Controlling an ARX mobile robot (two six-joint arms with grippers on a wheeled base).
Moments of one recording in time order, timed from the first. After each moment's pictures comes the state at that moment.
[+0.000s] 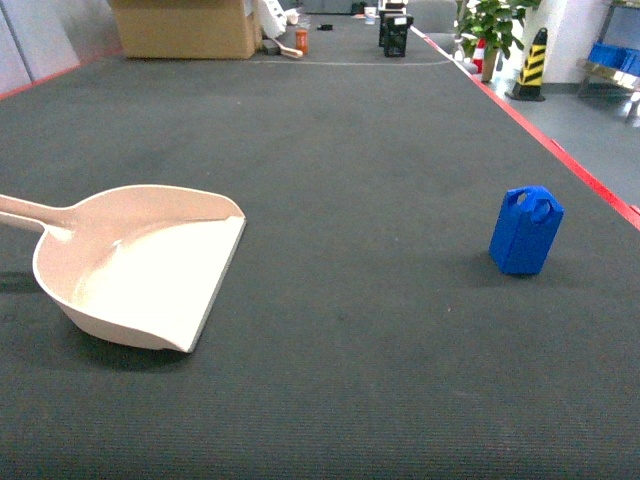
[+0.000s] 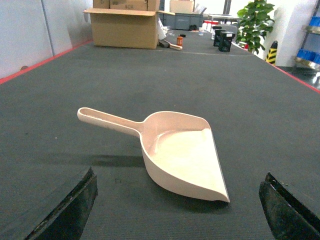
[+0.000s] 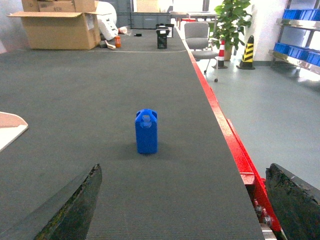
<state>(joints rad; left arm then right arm) 0.00 0.01 0.01 0.00 0.00 0.00 0.00 0.00 0.01 0.00 0.00 0.00</state>
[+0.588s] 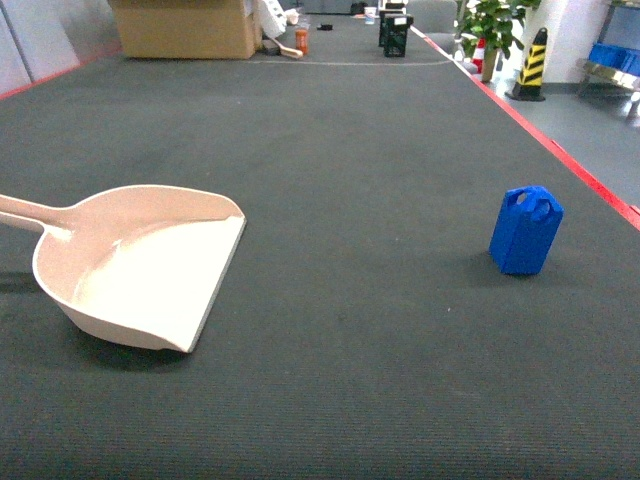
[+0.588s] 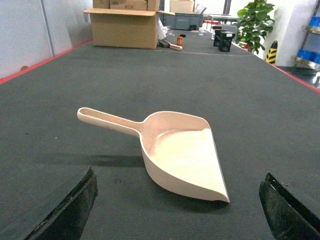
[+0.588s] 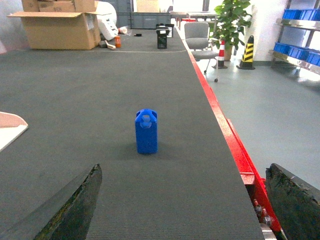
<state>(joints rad) 0.00 0.01 0.01 0.00 0.00 0.00 0.00 0.00 0.01 0.00 0.00 0.00</state>
